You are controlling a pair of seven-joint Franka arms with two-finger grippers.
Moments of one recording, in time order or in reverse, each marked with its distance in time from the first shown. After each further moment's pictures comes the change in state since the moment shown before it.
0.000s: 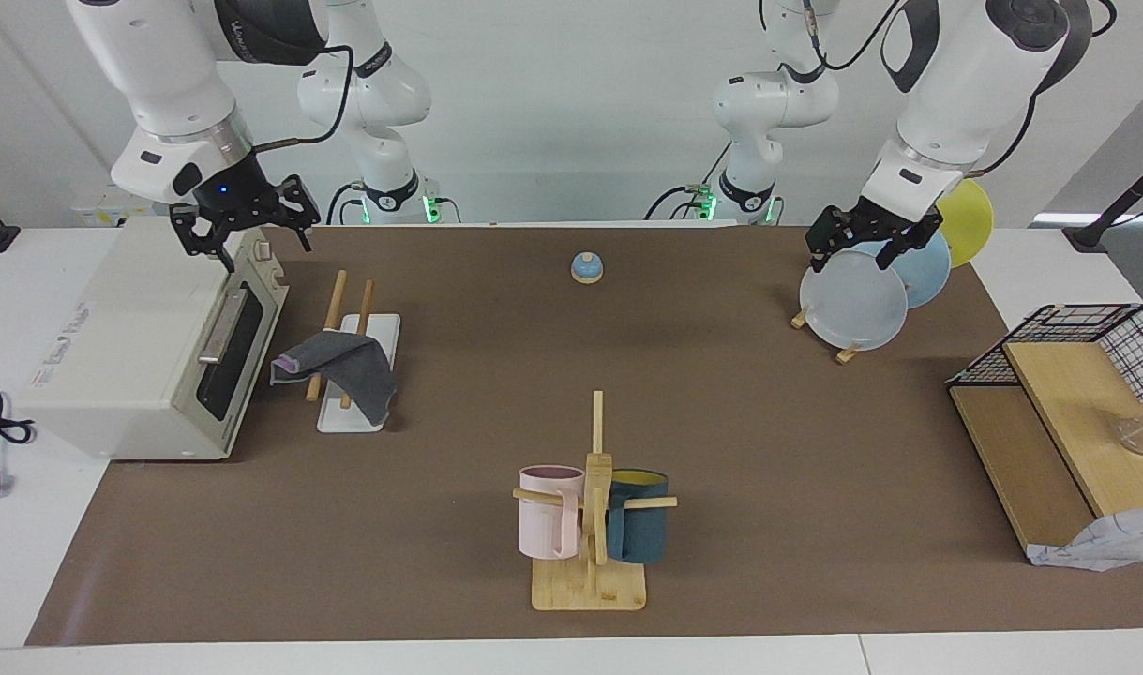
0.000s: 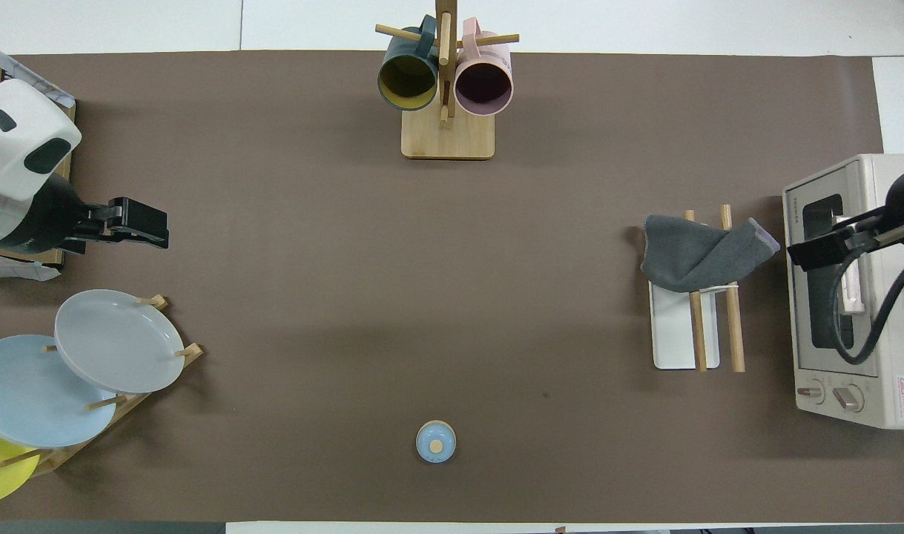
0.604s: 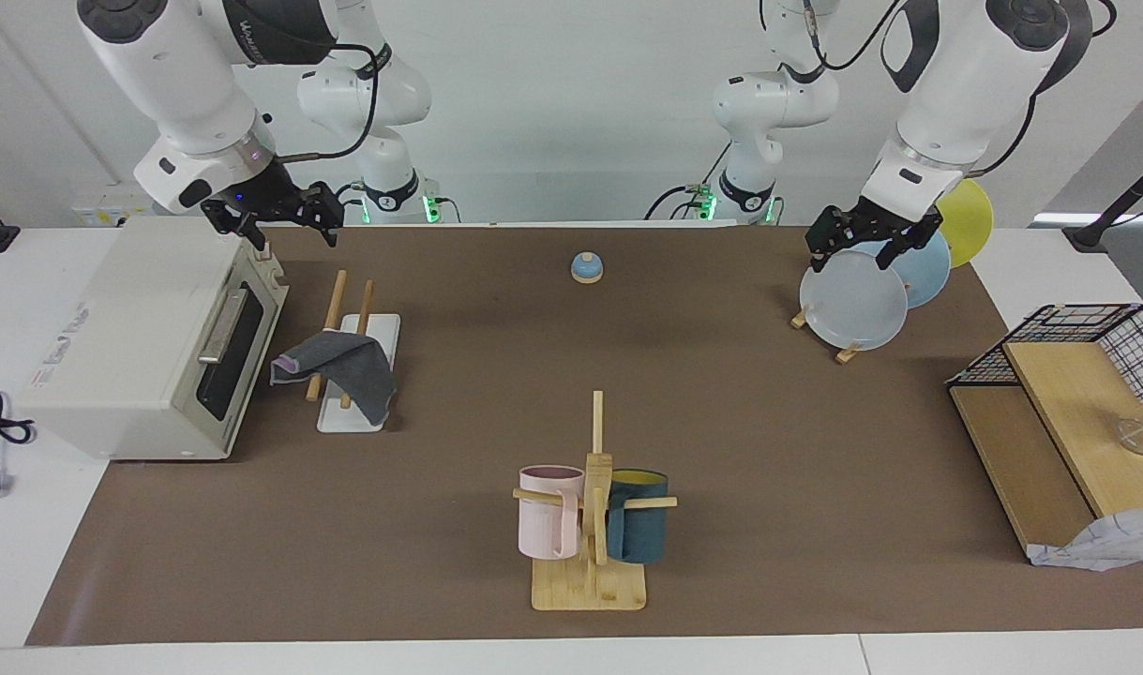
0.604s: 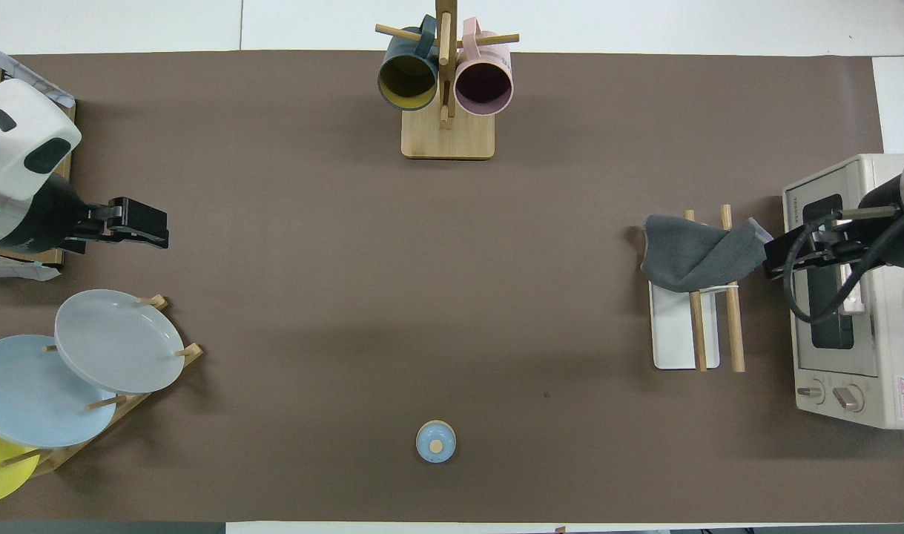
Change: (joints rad) left arm 0.000 0.000 0.000 0.000 0.000 0.000 0.000; right arm 0.002 0.076 -0.008 0.100 0.029 -0.187 0.281
